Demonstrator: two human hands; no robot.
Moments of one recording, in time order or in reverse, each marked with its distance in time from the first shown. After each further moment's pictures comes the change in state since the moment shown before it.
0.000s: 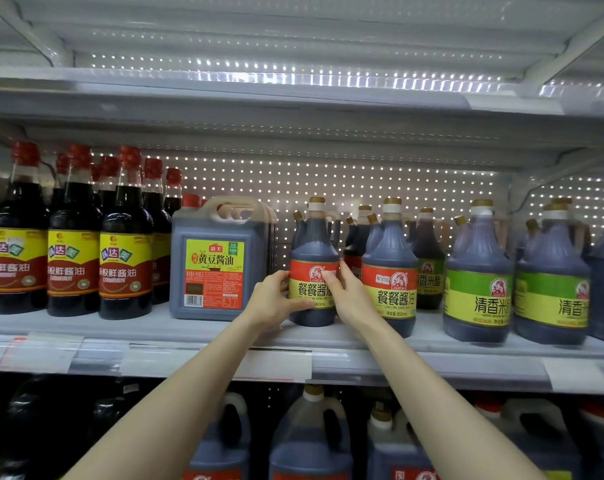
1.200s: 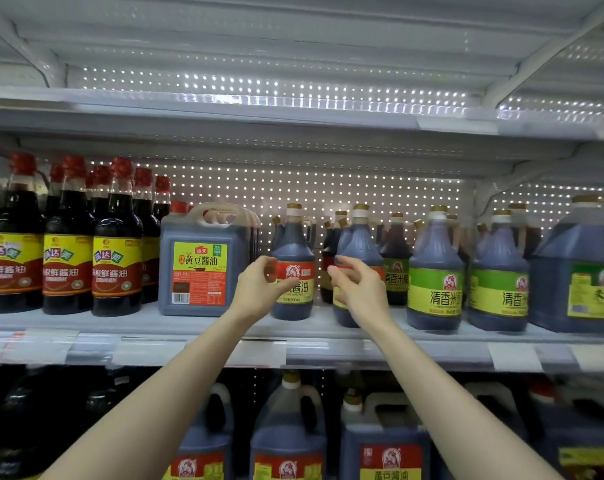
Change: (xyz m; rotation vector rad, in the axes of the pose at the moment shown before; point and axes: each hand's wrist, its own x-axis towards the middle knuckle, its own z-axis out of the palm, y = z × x) left_hand -0.026 0.037 0.003 0.014 0.216 0.073; right_hand -0.045 -0.020 -0.054 0.113 0.213 -0.074
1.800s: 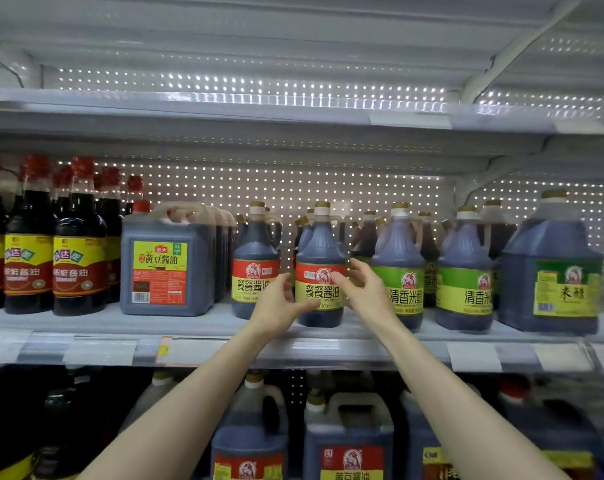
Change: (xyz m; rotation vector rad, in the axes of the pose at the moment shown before) left_hand -0.027 0.036 0.091 -0.056 -0.144 -0.028; right_hand 0.014 0.029 -0.077 -0.010 -0.064 0.057
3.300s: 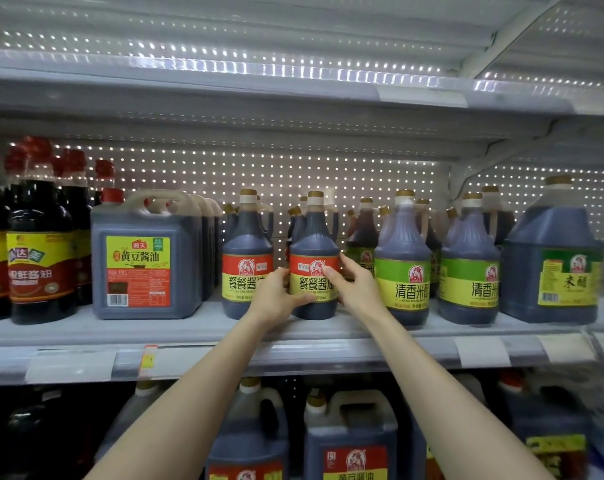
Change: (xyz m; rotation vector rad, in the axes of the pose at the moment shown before) left_hand 0.043 -0.026 0.003 0.074 -0.076 -0.019; right_hand 0.024 0.016 0.023 0.011 -0.012 0.001
